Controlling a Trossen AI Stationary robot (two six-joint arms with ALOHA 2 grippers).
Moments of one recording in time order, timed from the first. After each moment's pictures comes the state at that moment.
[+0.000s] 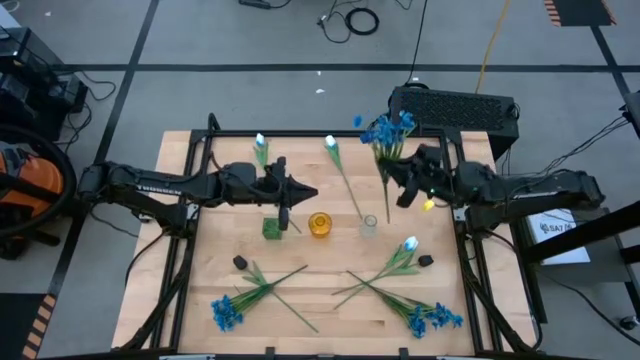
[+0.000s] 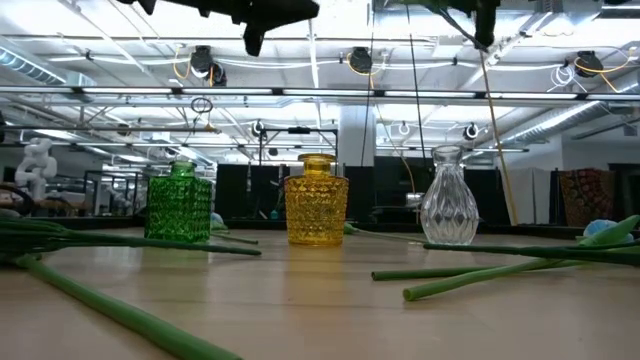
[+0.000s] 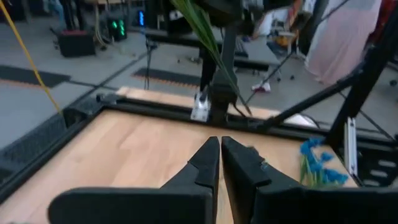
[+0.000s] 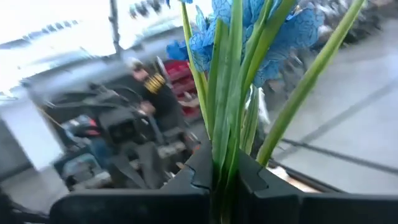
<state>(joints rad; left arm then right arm) 0.00 1.27 0.86 0.30 -0.06 -0.13 0.05 0.87 0.65 0.40 0.46 0.36</state>
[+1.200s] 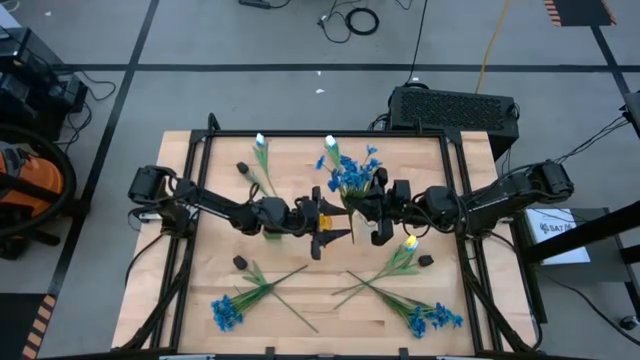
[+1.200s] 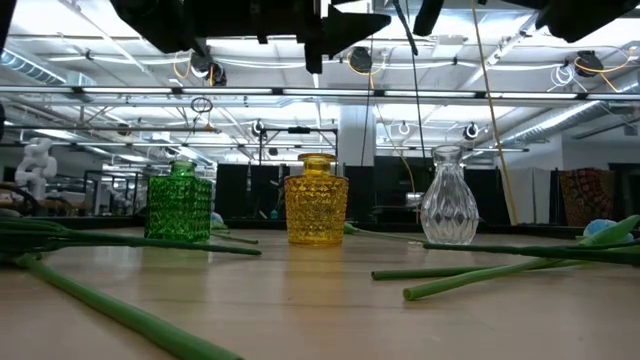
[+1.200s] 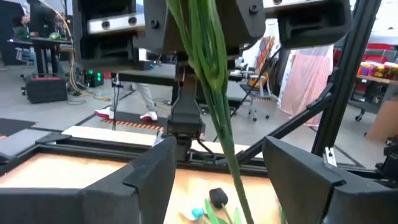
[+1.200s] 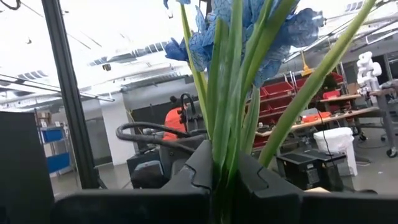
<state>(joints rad) -0.13 1.73 0.91 0.92 -0.11 -0.10 0.16 1.31 0.63 1.09 0.25 0.18</state>
